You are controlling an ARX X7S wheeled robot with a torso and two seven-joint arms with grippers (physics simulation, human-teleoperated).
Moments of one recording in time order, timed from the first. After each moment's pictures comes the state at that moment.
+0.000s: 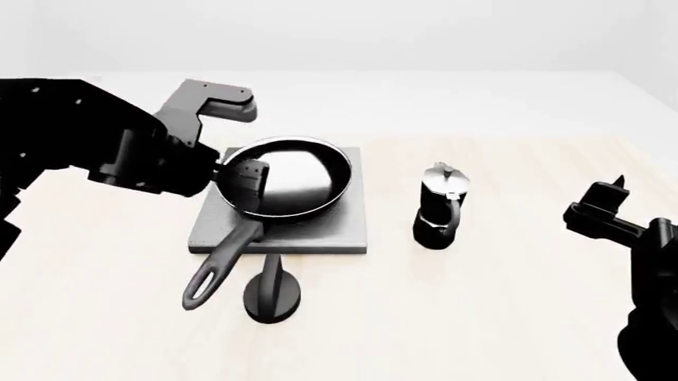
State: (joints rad) left arm -1.65 -0.52 1.26 -0.60 -1.65 -1.14 -0.31; right arm 0.44 0.36 0.37 -0.65 0.55 1.13 0.55
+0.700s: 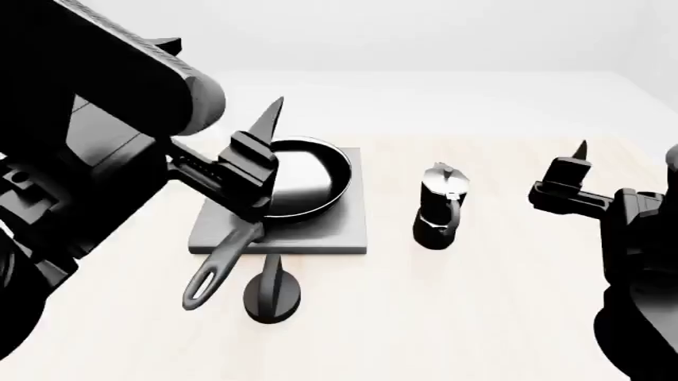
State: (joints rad) left arm -1.52 -0.97 0.81 0.70 -1.67 -0.77 -0.77; right arm 0.53 0.39 0.21 -0.71 0.55 1.13 0.55
